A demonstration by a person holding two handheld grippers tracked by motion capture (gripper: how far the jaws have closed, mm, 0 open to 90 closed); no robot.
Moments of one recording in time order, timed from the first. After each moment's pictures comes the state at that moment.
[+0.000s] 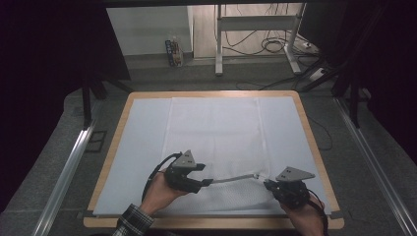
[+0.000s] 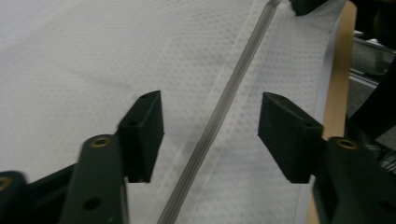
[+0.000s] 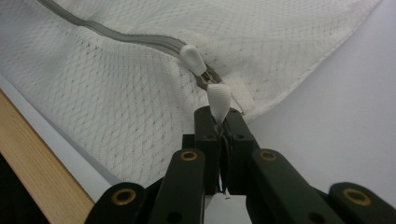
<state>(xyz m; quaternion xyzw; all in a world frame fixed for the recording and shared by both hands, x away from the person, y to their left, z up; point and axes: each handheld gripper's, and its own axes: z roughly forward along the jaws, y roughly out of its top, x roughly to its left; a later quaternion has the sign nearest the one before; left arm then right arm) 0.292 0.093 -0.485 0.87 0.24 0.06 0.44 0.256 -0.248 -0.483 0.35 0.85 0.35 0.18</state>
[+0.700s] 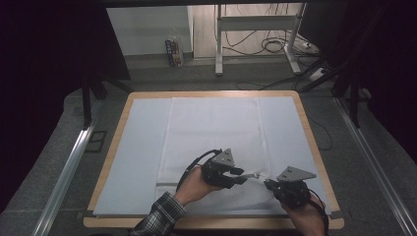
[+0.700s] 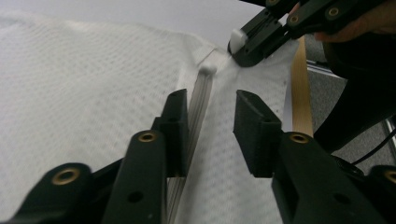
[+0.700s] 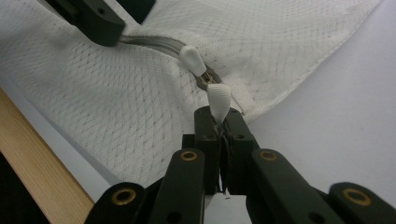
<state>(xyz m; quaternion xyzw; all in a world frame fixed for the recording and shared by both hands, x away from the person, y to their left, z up) 0.313 0.000 -0.480 0.88 0.13 0.01 0.45 0.256 -0.249 -0.482 0.35 0.85 0.35 0.18</state>
